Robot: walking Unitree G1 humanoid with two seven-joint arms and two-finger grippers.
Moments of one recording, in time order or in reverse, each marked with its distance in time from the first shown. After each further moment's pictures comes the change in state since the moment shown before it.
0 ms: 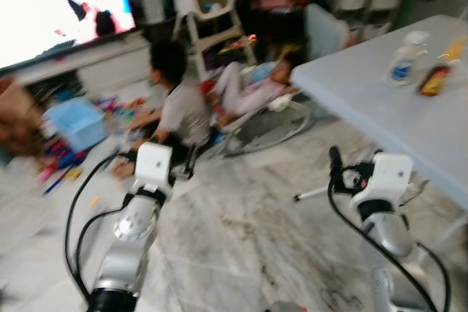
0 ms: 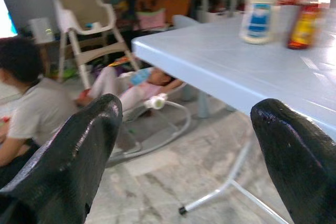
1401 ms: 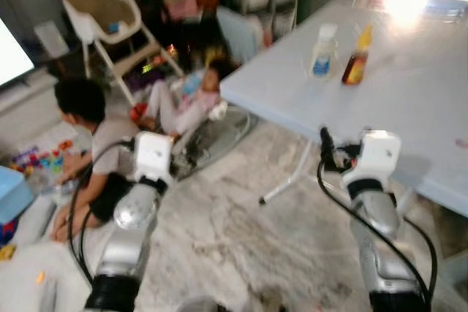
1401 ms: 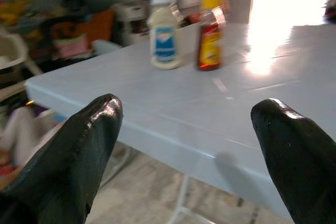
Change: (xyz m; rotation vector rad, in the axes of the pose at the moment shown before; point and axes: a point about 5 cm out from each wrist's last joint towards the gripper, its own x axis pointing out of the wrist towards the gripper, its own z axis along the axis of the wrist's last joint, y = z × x) left arm 0.015 -0.024 0.018 -0.027 -0.074 -0.126; right arm 0.020 0.001 0.007 -0.031 -0.057 -0.011
